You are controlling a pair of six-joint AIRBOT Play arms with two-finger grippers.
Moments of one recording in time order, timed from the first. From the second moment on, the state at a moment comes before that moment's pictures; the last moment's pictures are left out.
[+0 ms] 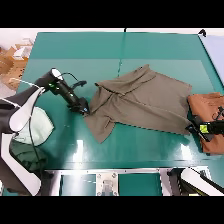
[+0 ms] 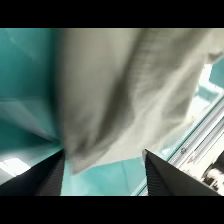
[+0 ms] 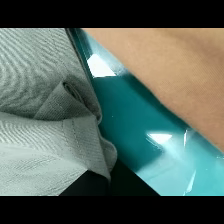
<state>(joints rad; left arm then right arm) -0.15 -1.90 1.47 0.96 -1.56 -1.13 -0.73 -1.10 0.60 -1.19 1.04 1.54</state>
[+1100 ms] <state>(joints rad) -0.08 -1.44 2.08 0.68 -1.31 -1.40 -0.74 -1.02 1.53 -0.32 1.33 1.36</state>
